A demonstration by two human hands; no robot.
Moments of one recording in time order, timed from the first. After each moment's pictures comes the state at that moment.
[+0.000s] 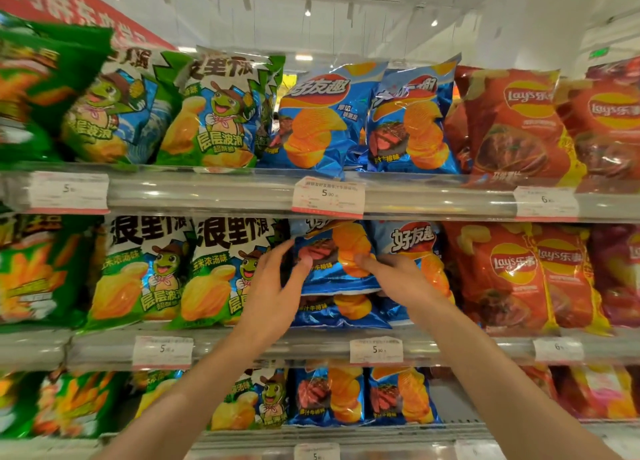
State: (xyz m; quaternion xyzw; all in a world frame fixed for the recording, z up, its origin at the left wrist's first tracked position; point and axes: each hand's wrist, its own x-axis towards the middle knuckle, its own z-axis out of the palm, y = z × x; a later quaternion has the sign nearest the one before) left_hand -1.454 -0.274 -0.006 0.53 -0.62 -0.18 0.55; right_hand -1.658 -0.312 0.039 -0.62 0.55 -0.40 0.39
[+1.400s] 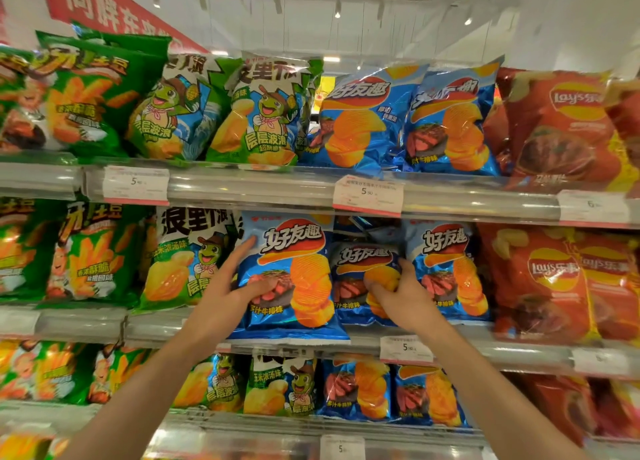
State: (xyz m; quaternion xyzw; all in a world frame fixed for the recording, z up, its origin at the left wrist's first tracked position) left_hand -1.360 -0.220 -0.004 0.51 -0.56 -0.27 0.59; right_hand -1.631 -0.312 -0.002 -0.68 0.57 -0.35 0.30
